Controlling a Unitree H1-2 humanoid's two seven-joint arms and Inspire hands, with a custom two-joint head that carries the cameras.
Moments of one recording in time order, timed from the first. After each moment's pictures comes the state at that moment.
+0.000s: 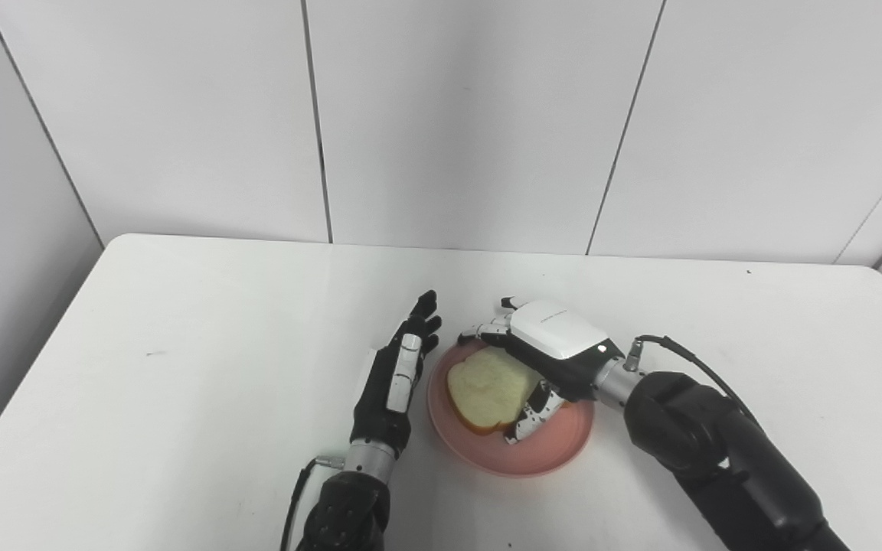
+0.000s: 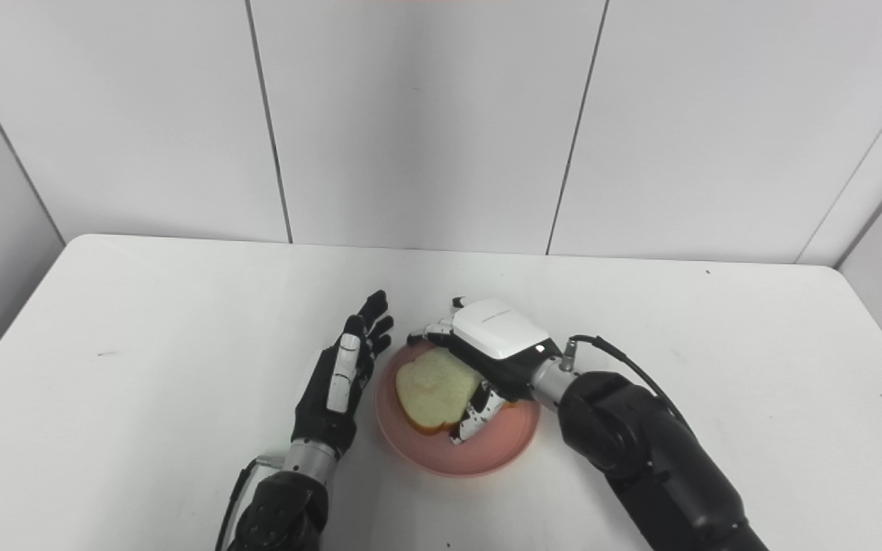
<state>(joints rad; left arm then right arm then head) -0.37 -0.18 -0.09 0.40 -0.01 -0.18 -0.02 -0.58 -0.43 0.42 0.09 -0.78 -0.10 0.43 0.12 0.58</state>
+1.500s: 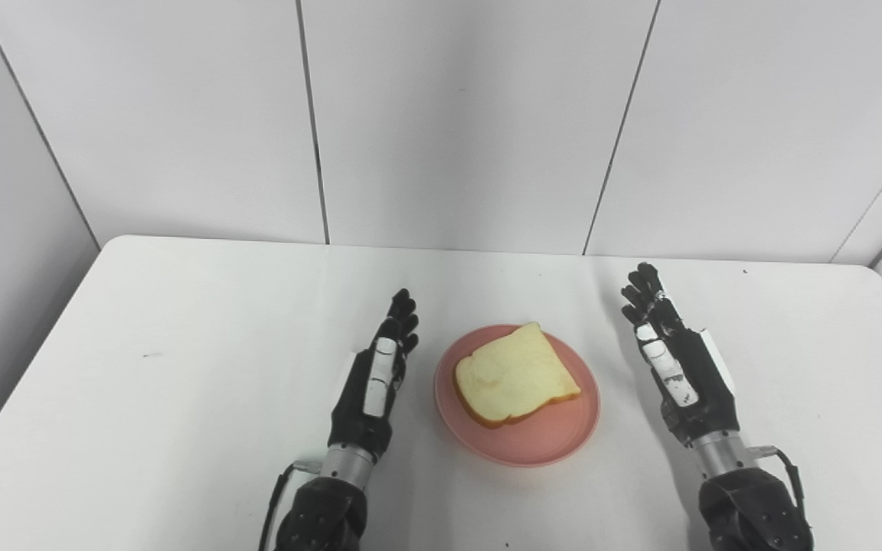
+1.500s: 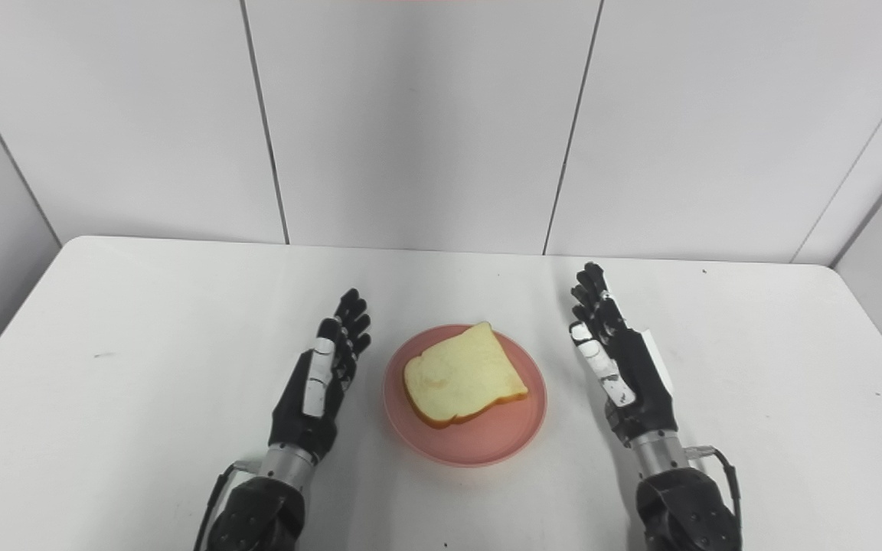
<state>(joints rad) -0.32 -0.13 -0.07 0.32 -0.07 -0.18 -0.08 -0.30 -0.19 -0.10 0.21 0.19 -0.21 0.22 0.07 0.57</state>
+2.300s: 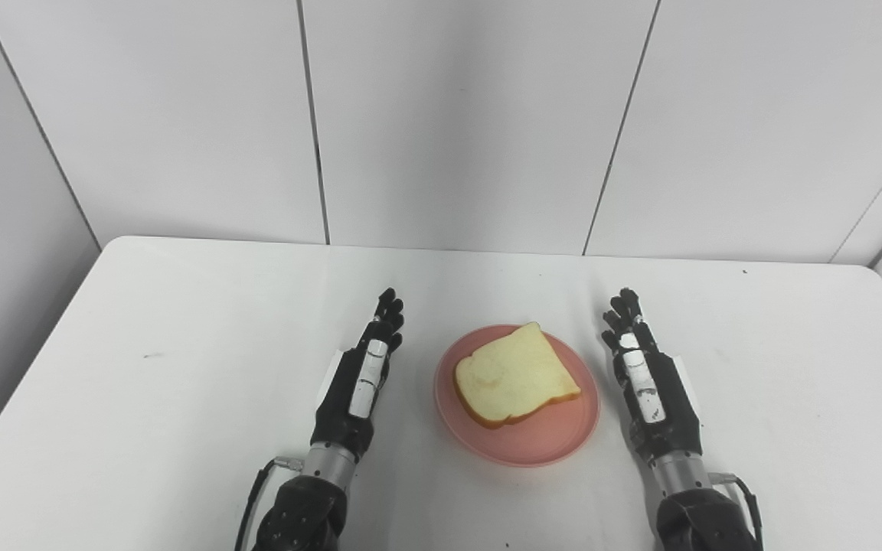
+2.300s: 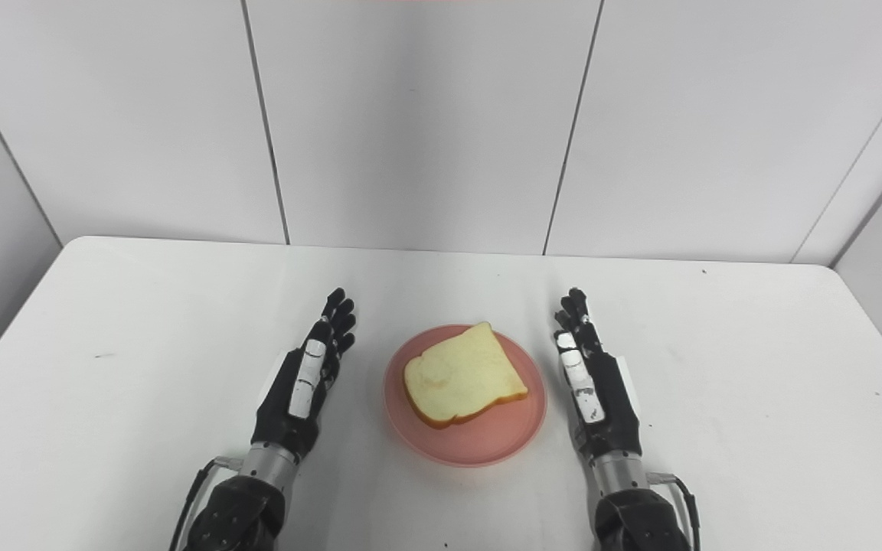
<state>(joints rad) -0.33 -0.08 -0.08 0.33 -0.02 -0.19 -0.08 -0.28 -0.10 -0.10 0.25 0.17 -0.21 0.12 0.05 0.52</state>
